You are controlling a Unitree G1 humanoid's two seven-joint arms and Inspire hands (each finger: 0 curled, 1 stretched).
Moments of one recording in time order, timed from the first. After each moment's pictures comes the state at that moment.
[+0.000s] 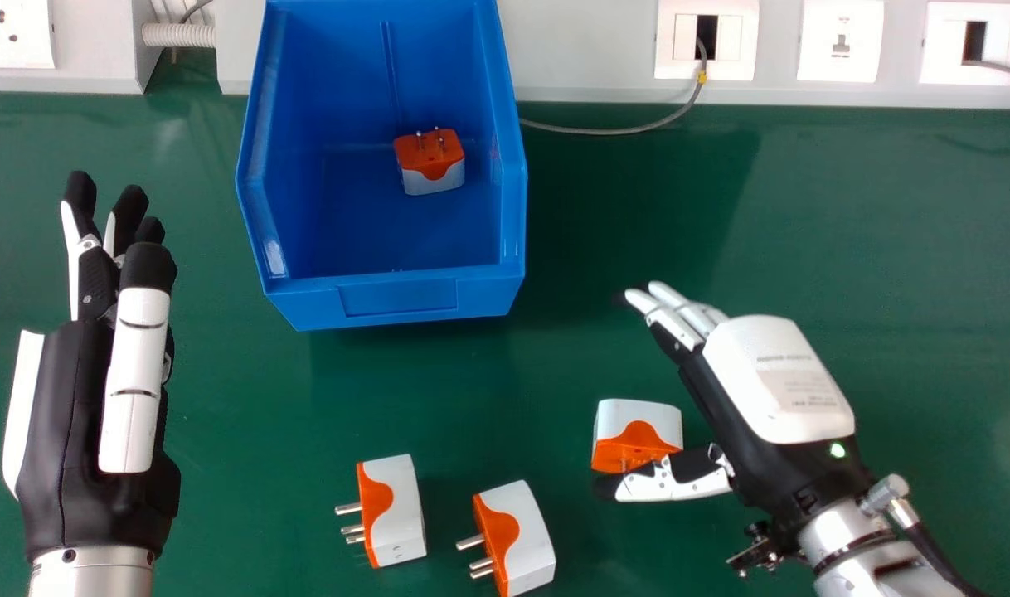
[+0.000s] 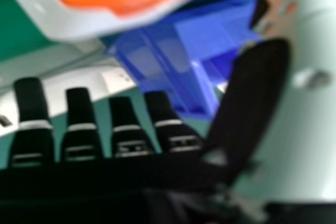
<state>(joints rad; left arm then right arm) 0.32 0.07 0.23 -0.38 -0.21 -0.20 -0.13 -0.09 -0.40 0.32 0.28 -0.86 -0.23 -0.33</state>
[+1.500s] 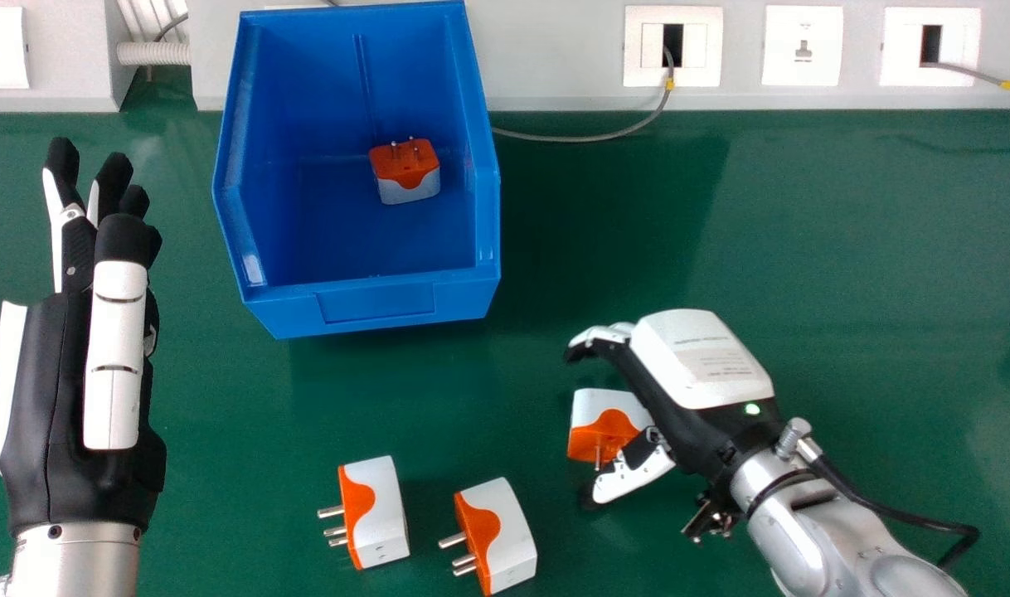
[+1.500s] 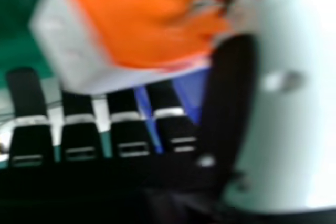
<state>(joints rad) 0.27 0.09 0.25 -0.38 -0.19 -0.21 -0.13 -0.37 -0.36 0.52 0.57 -0.81 -0.18 -0.28</state>
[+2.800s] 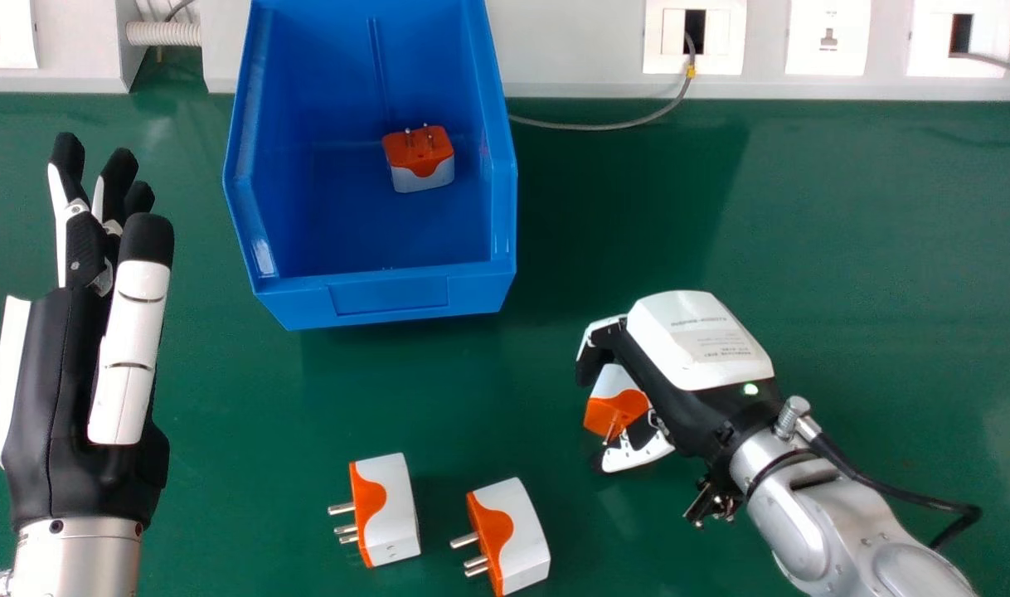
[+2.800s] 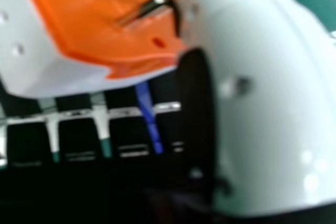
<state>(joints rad) 0.27 0.09 0.25 -0.40 -0.21 -0.18 -0.13 -0.35 -0.38 0.49 0.39 -0.83 -0.05 -0.13</state>
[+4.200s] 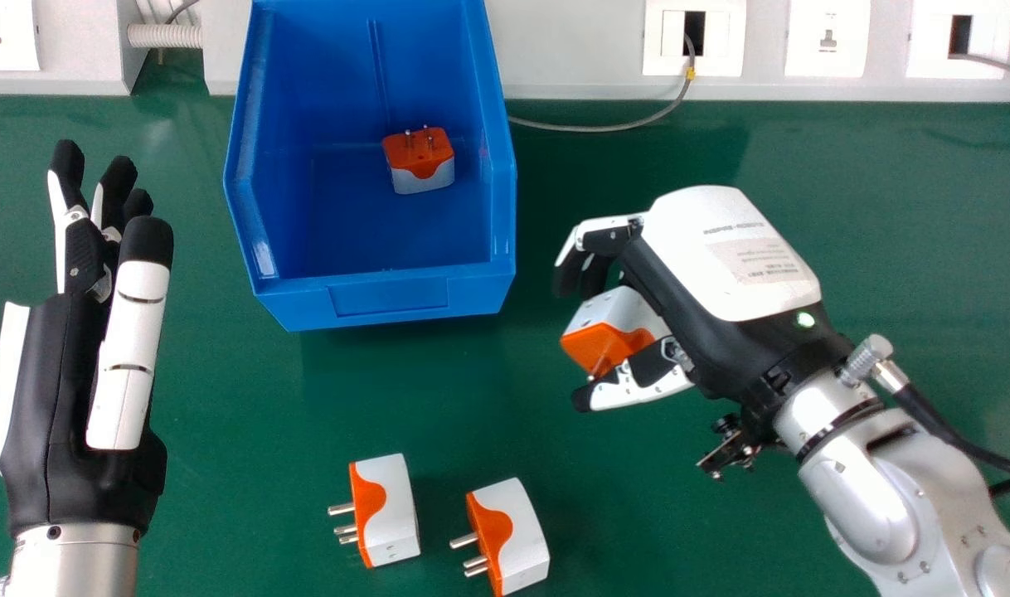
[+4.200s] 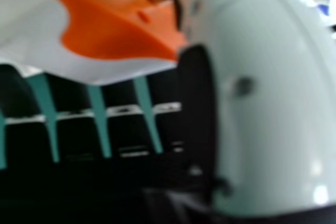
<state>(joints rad) 0.28 0.09 0.25 -0.41 -0.19 -0.17 -0.13 -0.19 -0.43 0.31 -0.22 -0.76 -0.08 0.09</state>
